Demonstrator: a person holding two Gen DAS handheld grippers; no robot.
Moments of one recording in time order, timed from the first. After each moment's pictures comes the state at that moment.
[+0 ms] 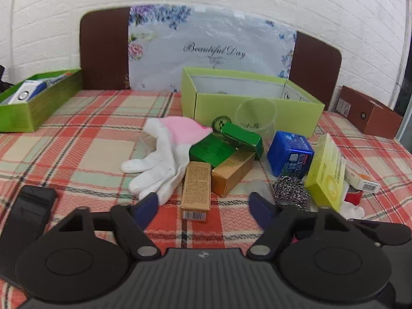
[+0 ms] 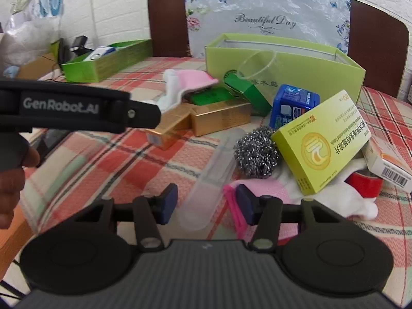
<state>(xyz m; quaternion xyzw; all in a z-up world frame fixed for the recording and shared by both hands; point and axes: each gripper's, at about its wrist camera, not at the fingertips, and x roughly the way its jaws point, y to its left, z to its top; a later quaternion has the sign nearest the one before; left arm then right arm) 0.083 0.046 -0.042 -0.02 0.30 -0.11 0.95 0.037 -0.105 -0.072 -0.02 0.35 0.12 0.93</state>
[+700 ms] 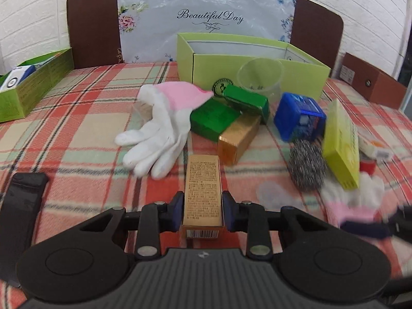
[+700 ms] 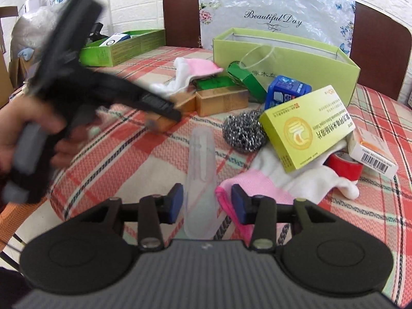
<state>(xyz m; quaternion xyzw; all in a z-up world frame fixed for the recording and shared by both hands) 0.074 0.046 -0.058 0.02 0.36 -0.11 0.93 -0.002 -0.128 -0.062 -0.05 0.36 0.16 0.92</state>
